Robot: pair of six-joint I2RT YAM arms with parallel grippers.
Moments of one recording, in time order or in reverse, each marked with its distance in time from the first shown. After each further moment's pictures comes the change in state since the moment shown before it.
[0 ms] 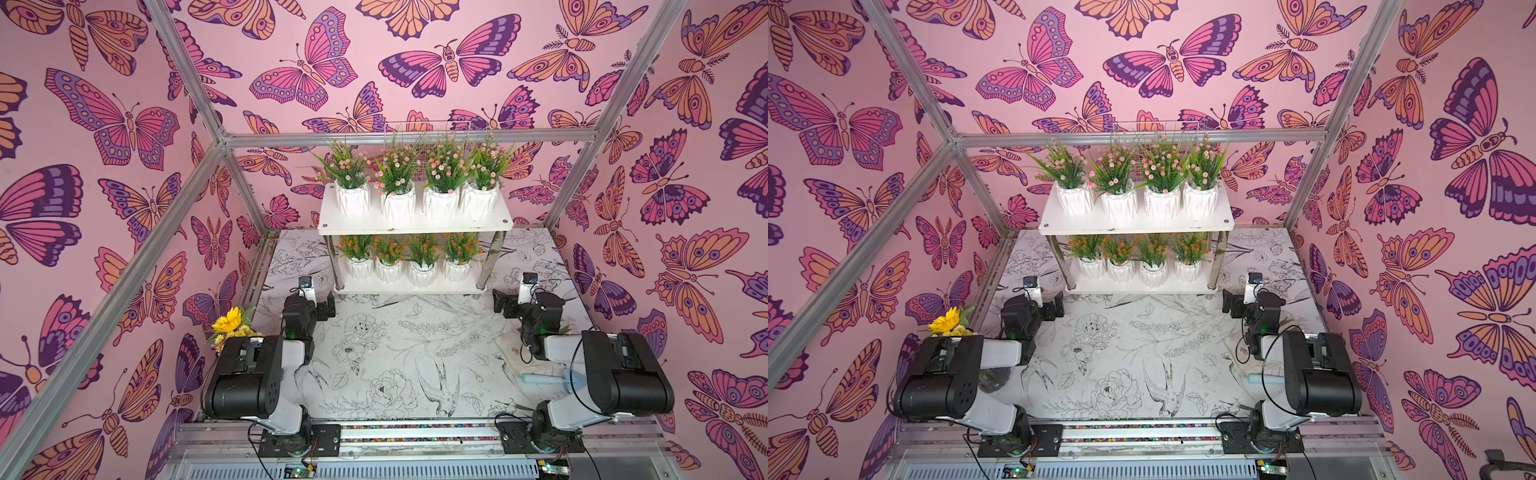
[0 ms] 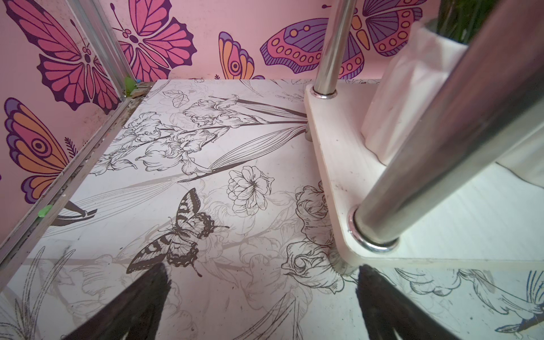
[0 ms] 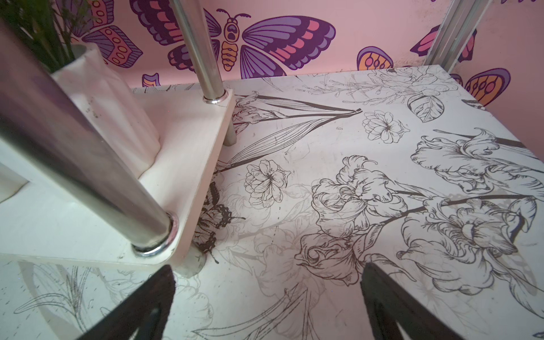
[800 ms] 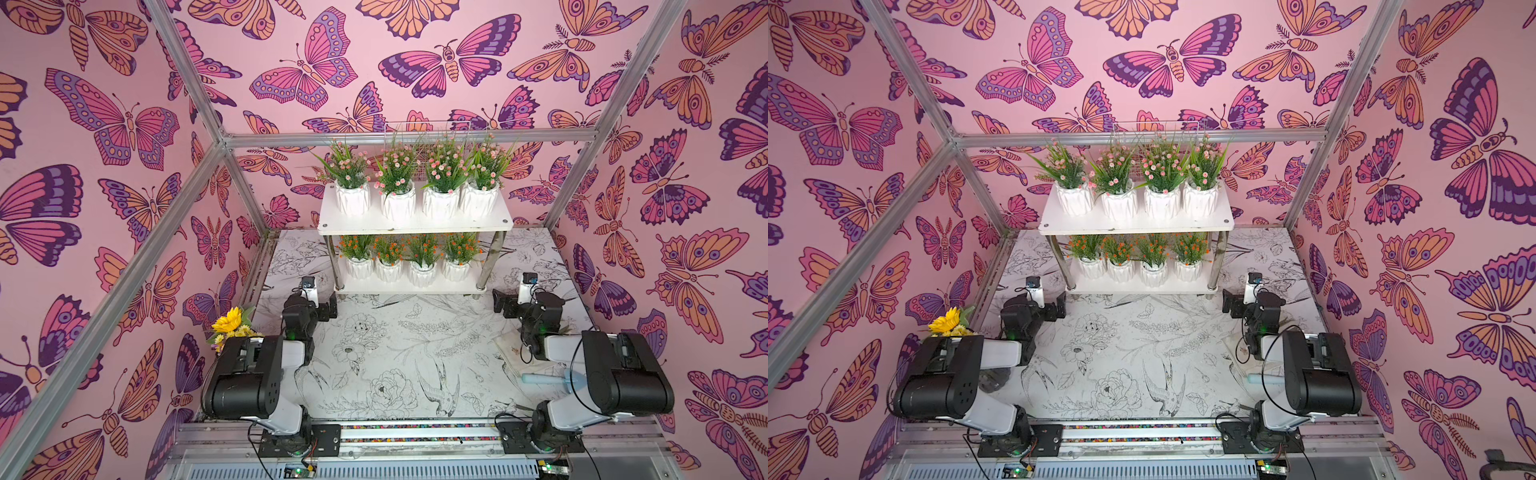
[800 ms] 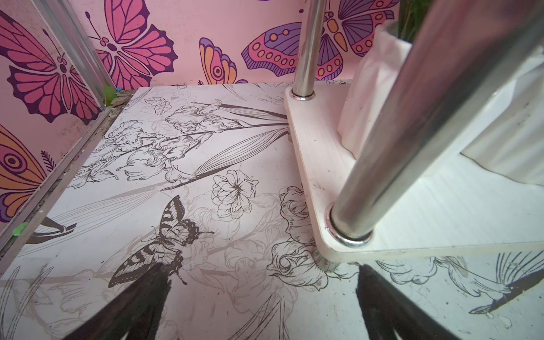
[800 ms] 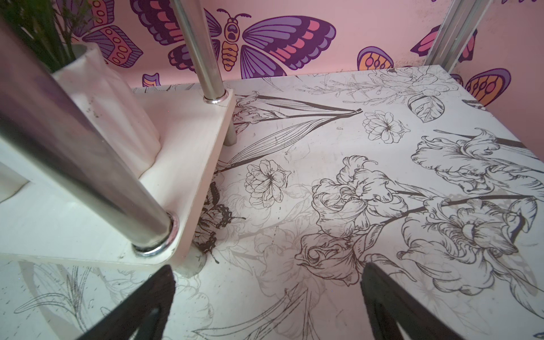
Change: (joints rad) left arm 0.000 0.000 -0.005 0.015 0.060 0.026; right arm 0.001 0.000 0.000 0.000 0.000 0.000
